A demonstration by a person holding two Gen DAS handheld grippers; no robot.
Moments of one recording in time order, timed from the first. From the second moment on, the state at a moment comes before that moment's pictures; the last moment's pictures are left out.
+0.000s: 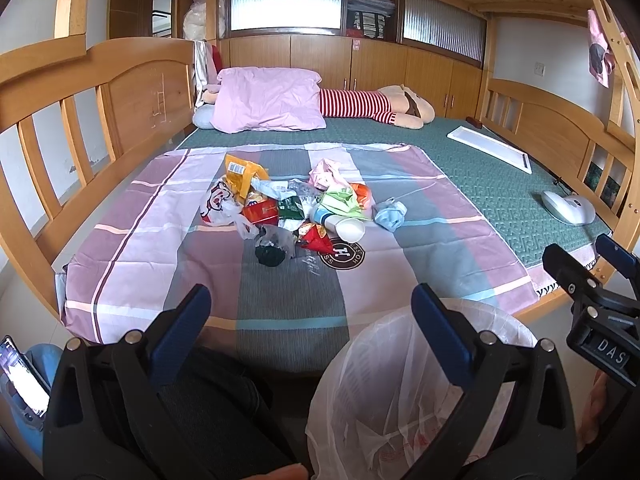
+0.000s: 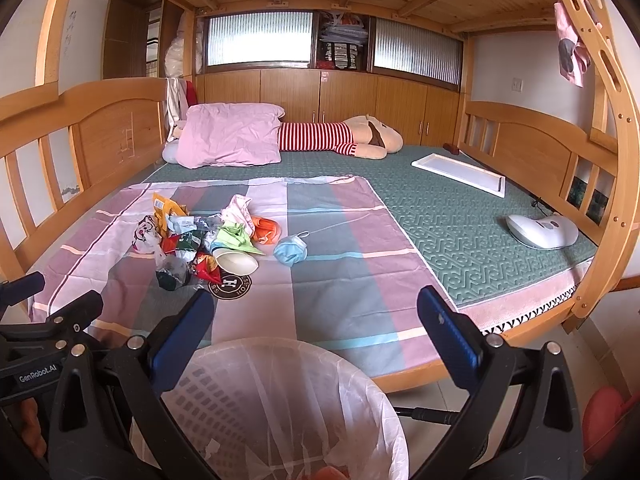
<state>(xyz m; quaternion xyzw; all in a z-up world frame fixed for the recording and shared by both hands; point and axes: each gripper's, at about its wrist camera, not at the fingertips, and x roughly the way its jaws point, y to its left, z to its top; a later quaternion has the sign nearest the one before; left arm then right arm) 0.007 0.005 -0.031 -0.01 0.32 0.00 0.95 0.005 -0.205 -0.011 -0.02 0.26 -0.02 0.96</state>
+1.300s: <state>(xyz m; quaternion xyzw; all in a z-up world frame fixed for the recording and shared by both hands) 0.241 0.126 -0.191 -0.31 0.46 0.00 0.83 0.365 -0.188 -0.162 0.07 0.50 -0.02 0.86</state>
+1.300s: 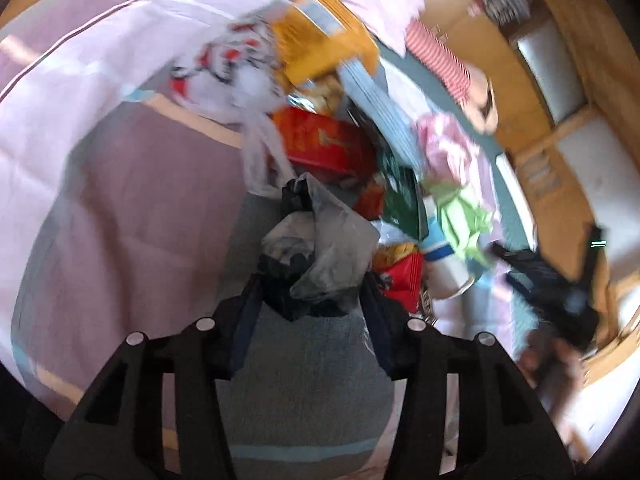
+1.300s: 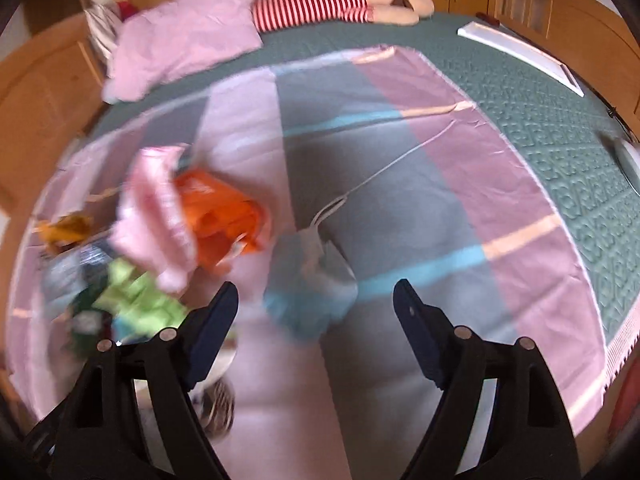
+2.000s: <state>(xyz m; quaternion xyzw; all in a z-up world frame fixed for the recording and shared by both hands) 0.187 0.098 -0.152 -0.21 0.39 0.01 0.90 0.184 -0.230 -0.086 0.13 0.40 0.10 0.90</state>
